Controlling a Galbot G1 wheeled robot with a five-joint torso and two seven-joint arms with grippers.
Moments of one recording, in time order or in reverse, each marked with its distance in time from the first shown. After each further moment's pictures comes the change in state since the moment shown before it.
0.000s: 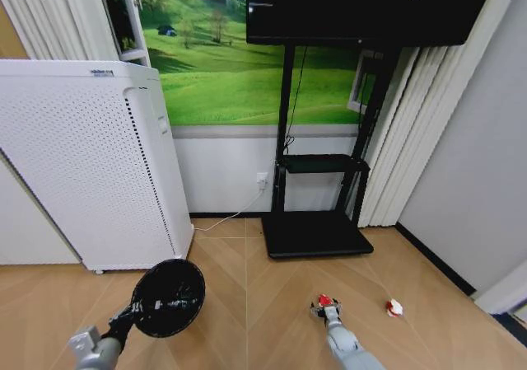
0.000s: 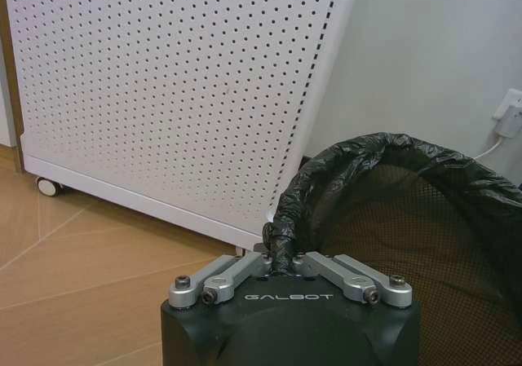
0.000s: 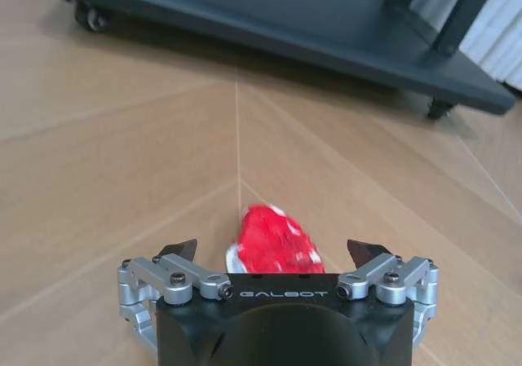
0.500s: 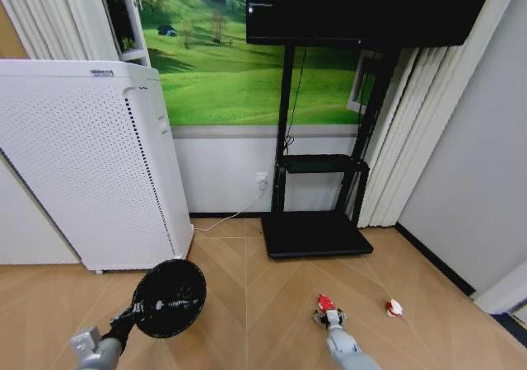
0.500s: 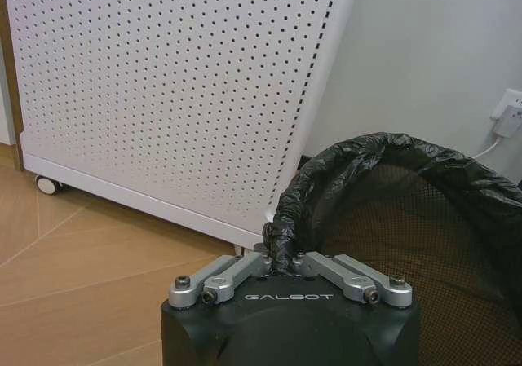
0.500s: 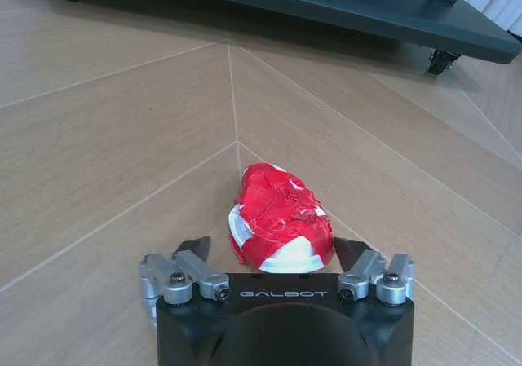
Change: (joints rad) left arm 0.008 -0.001 -0.001 -0.004 -0.001 -0.002 0.000; right arm 0.009 0.014 0.001 -0.044 0.073 -0.035 -0.002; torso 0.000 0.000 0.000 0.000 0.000
